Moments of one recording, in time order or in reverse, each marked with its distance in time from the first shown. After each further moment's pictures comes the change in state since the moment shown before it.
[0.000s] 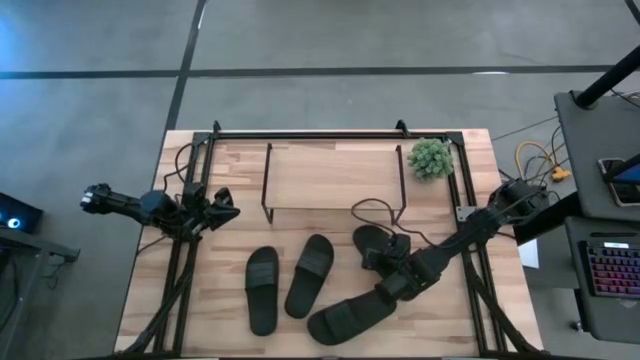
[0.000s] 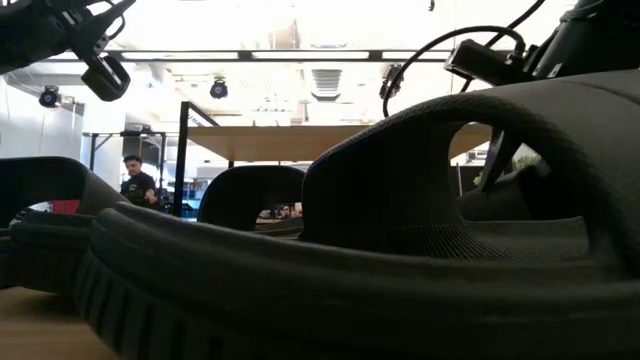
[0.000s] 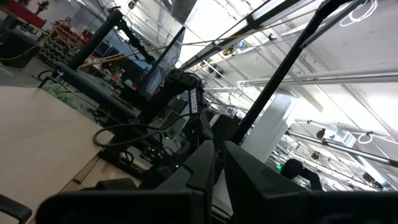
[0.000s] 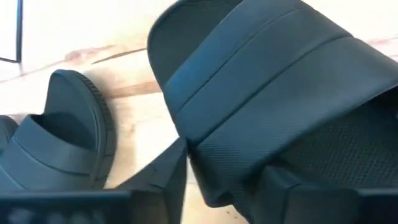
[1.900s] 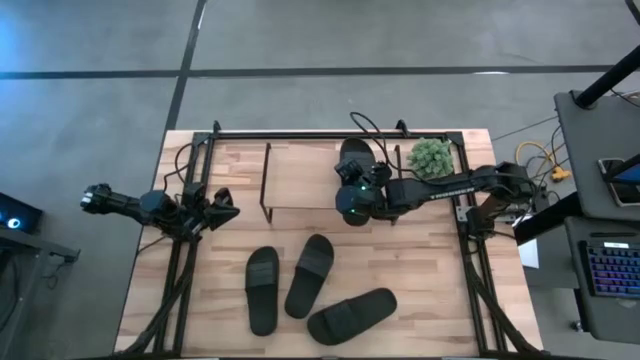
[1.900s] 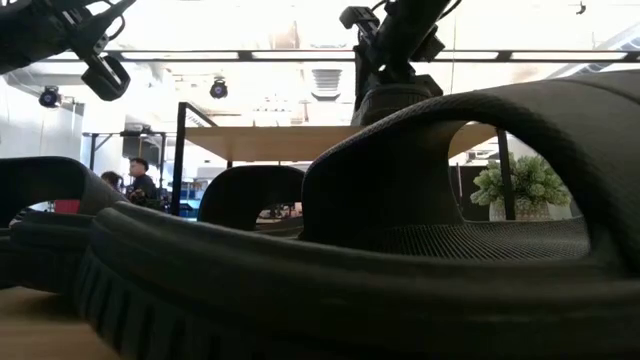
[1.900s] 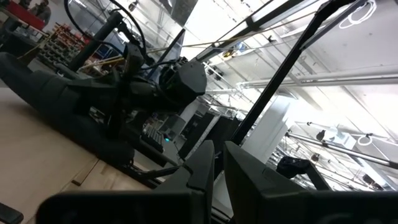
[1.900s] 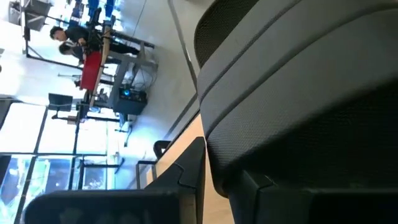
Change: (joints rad) left arm 0.000 -0.001 -0.002 0.009 -0.004 0.001; right arm -0.514 -0.022 0.312 0.184 0.396 -0.198
